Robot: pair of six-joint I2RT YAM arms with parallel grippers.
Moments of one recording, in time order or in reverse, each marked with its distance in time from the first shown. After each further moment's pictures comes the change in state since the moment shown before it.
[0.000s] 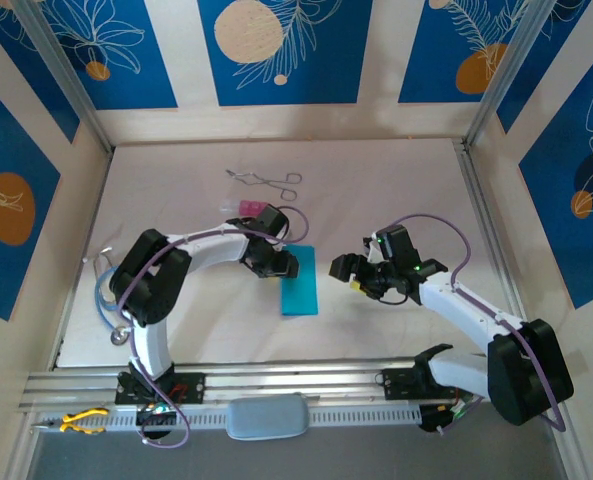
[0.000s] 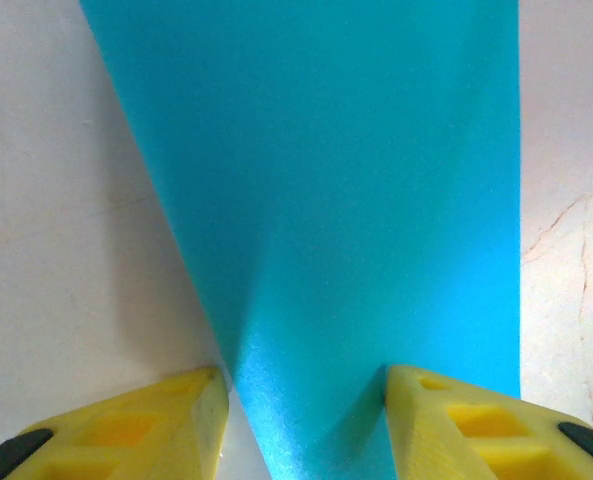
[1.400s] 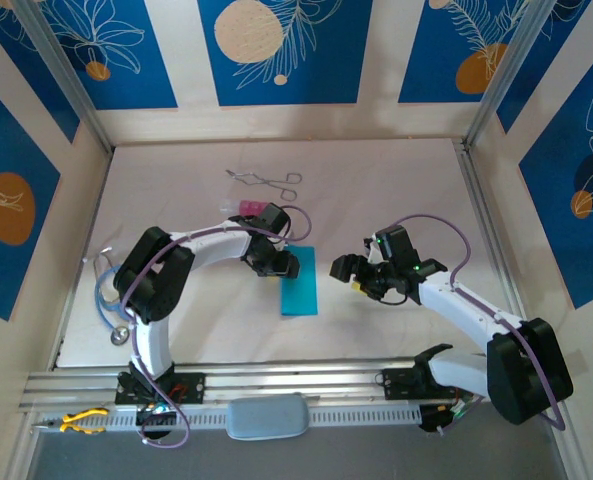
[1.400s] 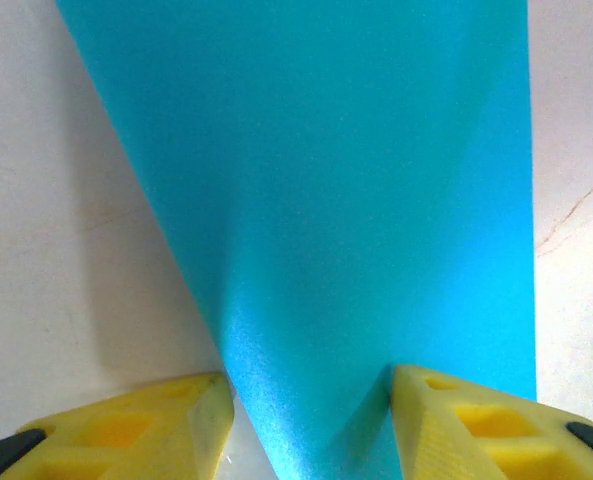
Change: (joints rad) left arm 0.000 0.030 0.037 -0.041 0.001 0.048; right arm 0.002 0.006 0.000 -0.010 0.023 0.003
